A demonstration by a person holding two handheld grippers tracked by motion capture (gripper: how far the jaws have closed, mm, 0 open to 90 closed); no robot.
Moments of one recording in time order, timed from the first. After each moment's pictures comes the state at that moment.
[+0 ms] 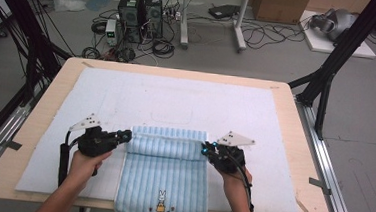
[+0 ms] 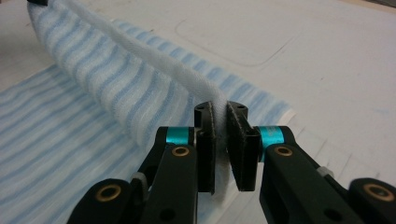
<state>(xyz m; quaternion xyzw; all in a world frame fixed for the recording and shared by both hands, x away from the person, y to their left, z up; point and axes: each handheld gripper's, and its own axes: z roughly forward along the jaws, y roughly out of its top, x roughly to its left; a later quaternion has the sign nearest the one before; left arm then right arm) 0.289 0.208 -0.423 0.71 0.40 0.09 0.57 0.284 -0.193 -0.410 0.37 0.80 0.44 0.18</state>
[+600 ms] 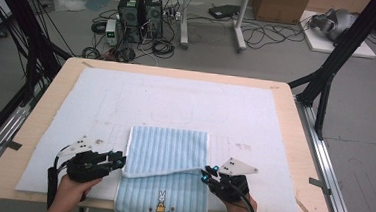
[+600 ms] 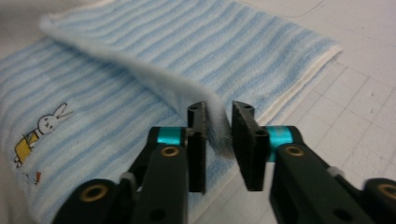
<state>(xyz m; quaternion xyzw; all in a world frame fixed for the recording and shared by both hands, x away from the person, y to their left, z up) 0.241 0.218 -0.430 0.72 0.41 0.08 0.56 0.224 -0.202 -0.423 0.36 0.81 0.44 0.16</state>
